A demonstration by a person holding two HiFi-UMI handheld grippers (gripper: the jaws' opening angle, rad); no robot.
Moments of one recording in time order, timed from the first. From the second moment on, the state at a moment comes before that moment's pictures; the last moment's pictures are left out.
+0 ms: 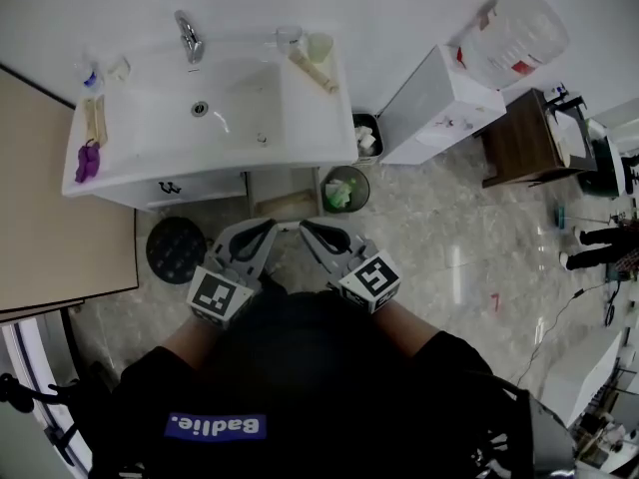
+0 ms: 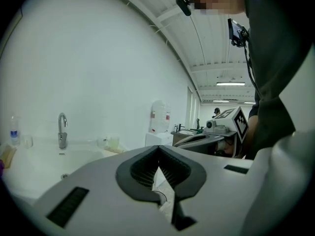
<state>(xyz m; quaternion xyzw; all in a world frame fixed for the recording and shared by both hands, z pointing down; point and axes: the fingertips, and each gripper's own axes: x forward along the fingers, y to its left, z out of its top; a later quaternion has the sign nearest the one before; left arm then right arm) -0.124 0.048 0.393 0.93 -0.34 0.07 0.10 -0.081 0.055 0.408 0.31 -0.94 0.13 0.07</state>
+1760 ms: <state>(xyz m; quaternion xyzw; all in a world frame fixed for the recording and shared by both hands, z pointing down) -0.066 -0.046 0.653 0.87 -0.28 0.38 0.13 0.016 0.002 0.470 0.34 -0.92 0.20 0.09</state>
